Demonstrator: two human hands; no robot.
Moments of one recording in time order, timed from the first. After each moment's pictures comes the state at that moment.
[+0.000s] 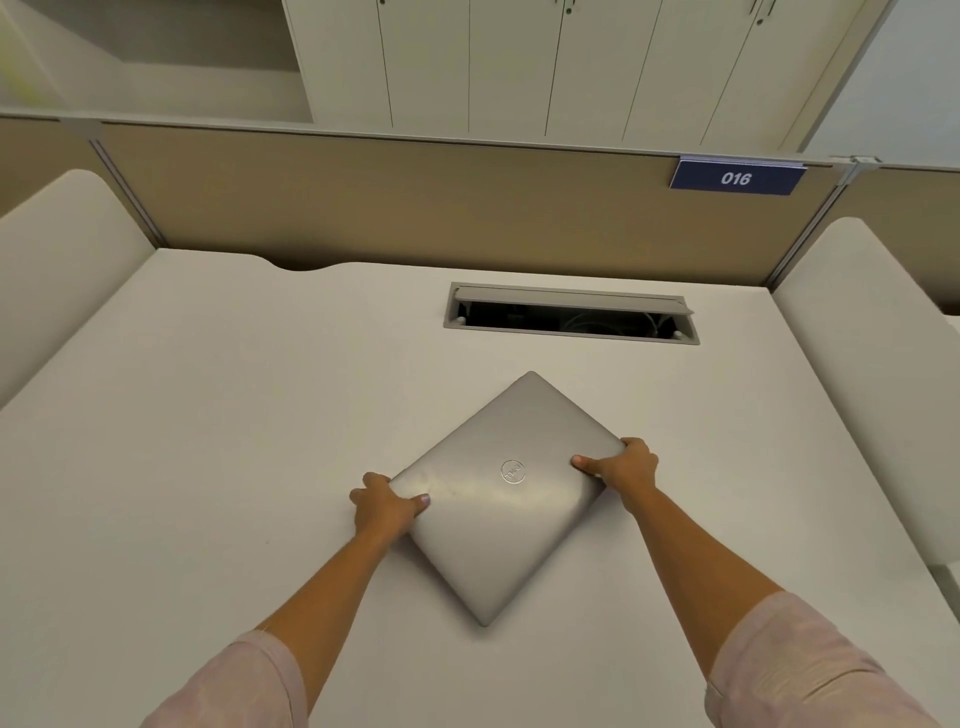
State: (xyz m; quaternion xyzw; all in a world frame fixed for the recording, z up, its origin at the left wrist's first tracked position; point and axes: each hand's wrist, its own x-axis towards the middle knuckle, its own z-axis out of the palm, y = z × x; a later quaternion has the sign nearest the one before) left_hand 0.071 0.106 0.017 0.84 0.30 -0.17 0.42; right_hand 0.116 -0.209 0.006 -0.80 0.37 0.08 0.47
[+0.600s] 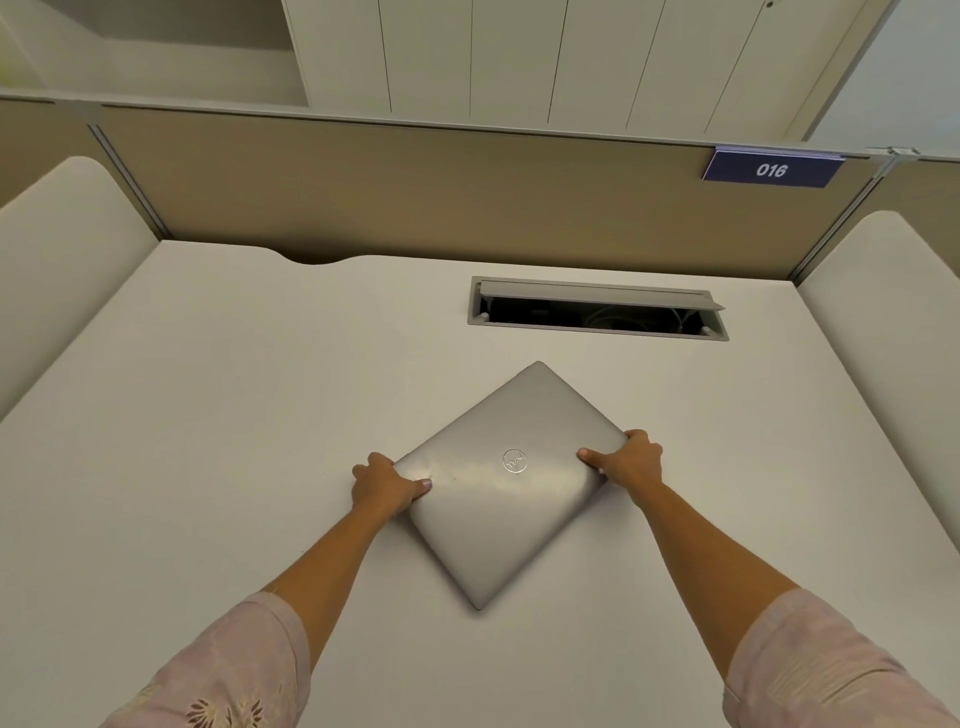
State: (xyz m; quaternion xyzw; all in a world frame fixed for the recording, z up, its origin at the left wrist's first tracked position) left_hand 0.116 0.166 0.015 0.88 0.26 -0.21 0.34; right_hand 0.131 -0.154 0.012 -0.84 0.36 0.12 0.38
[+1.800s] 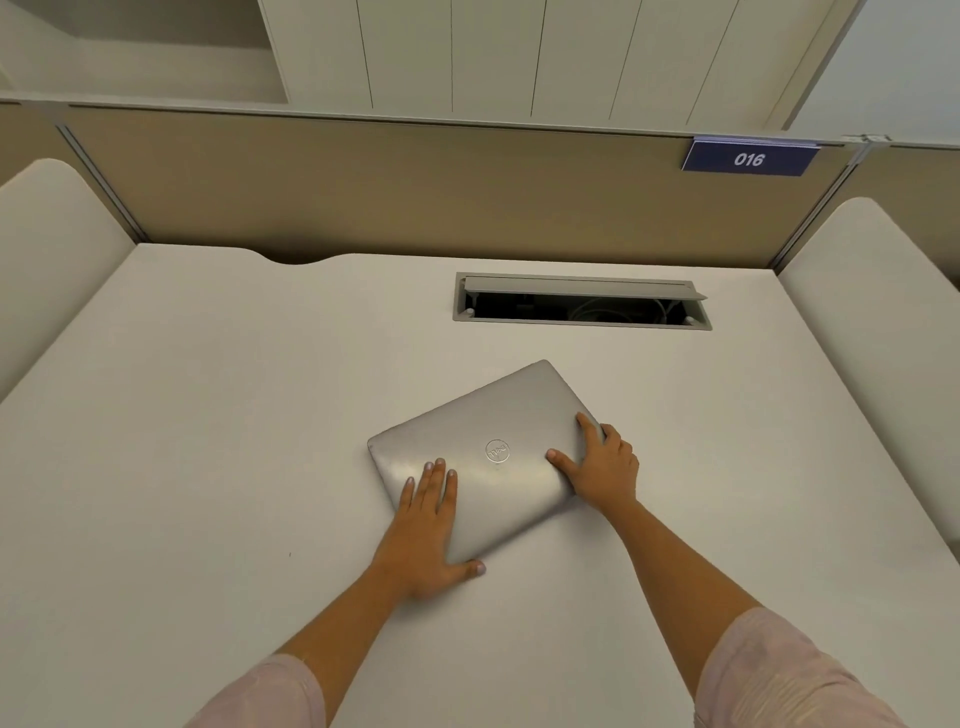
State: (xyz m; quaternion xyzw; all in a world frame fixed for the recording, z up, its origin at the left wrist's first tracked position) left_hand 0.052 0.133 -0.020 0.96 -0.23 -0.13 0.07; right_hand 0.104 -0.135 -0.008 -0.96 0.18 0.07 0.19
